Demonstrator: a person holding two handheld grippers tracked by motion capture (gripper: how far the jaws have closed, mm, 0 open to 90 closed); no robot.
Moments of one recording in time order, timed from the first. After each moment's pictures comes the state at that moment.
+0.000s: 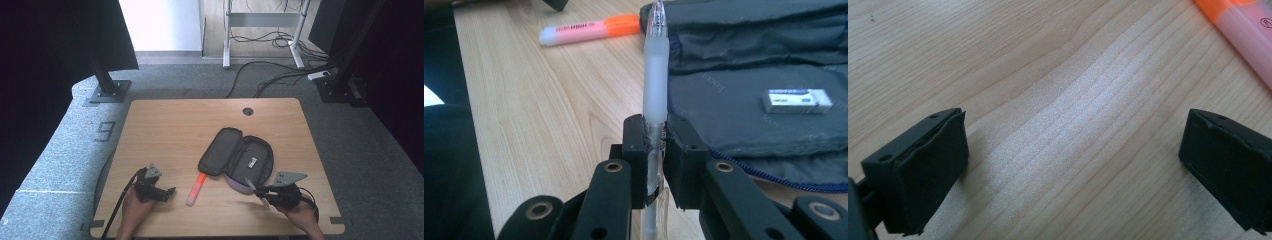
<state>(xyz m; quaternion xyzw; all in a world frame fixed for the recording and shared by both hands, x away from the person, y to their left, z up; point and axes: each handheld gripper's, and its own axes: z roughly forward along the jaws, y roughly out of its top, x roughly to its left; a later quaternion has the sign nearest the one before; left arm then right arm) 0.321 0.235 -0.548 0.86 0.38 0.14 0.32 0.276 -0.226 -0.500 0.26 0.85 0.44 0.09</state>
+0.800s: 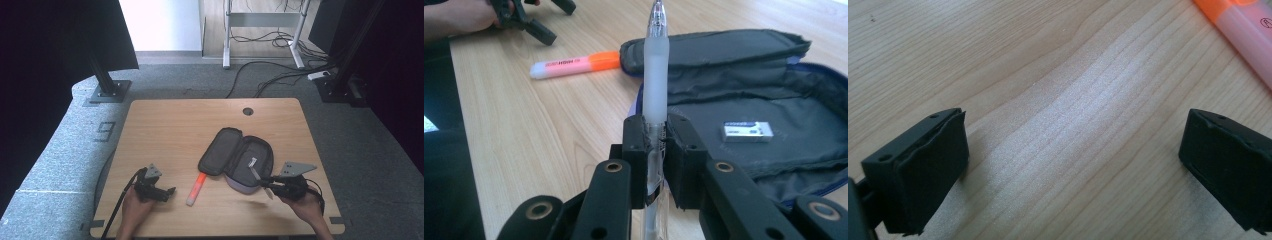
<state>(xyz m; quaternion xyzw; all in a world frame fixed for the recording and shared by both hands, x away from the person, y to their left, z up) 0.321 0.235 -0.548 0.86 0.38 0.14 0.32 0.286 -0.237 -0.467 0.27 0.84 0.46 0.11</state>
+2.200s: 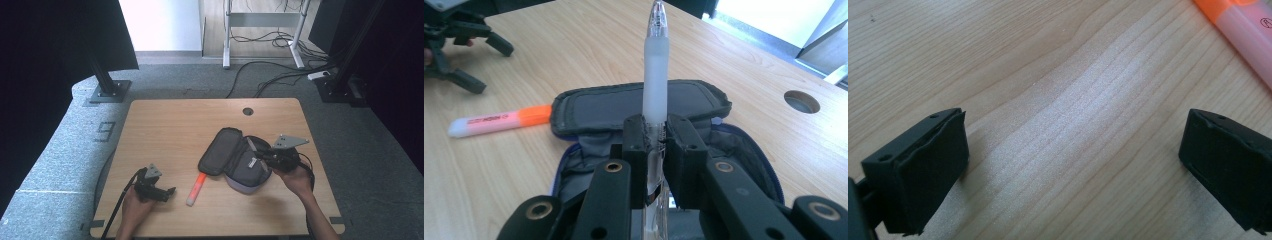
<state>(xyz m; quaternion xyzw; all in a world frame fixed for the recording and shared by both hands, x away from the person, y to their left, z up) 0.321 0.235 -0.548 0.86 0.38 0.14 0.32 0.350 -0.222 -0.441 0.28 0.82 0.46 0.18</state>
